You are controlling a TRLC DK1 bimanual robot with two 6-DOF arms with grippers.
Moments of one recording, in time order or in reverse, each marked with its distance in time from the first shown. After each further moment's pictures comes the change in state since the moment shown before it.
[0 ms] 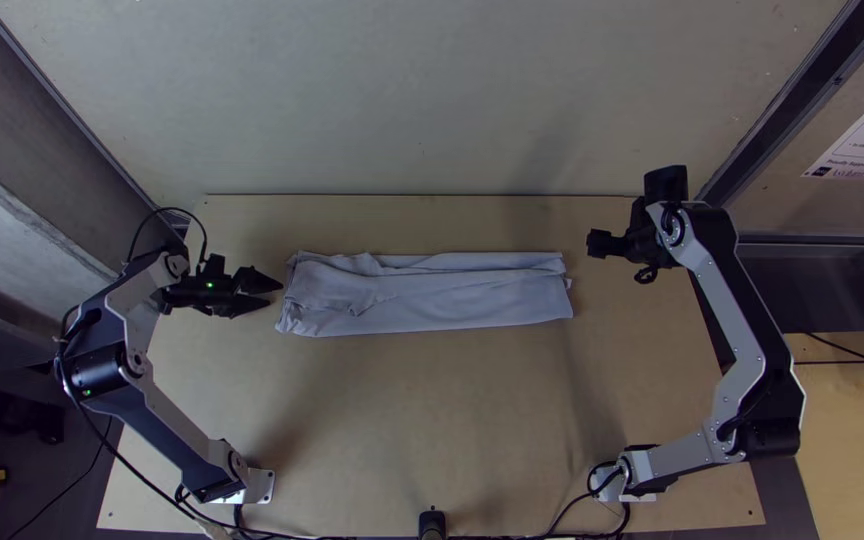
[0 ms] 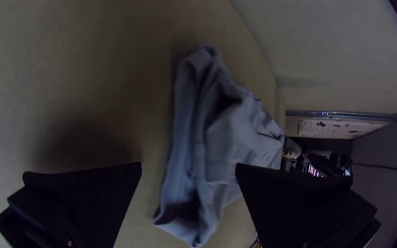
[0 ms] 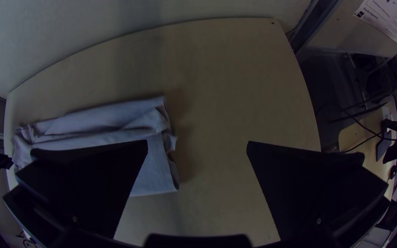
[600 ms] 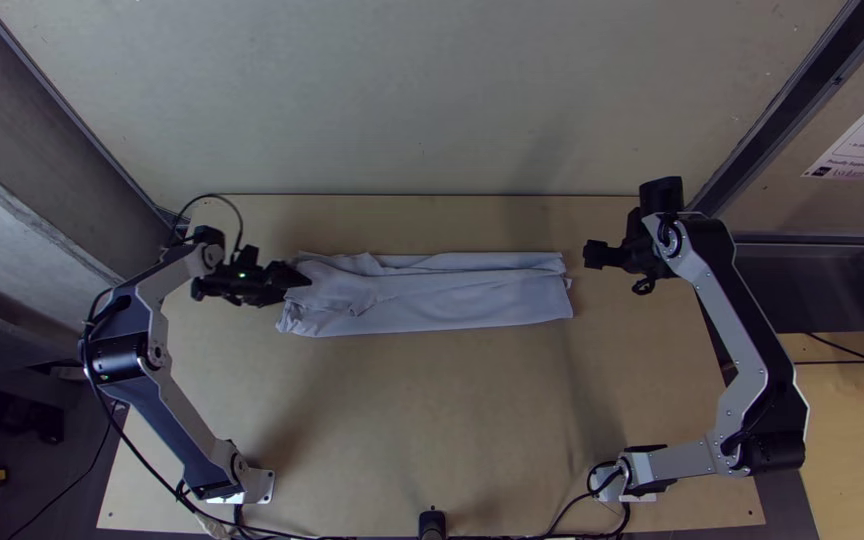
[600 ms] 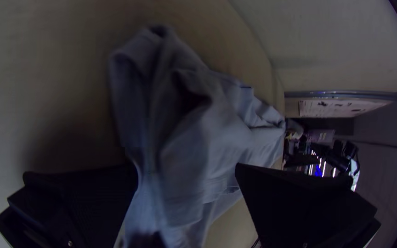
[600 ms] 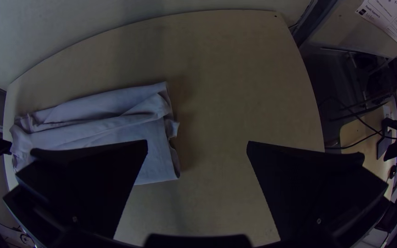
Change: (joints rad) left arm -0.173 0.054 0.043 0.082 -0.011 -0.066; right arm 0.021 -0.051 -0.074 0.007 0.000 0.001
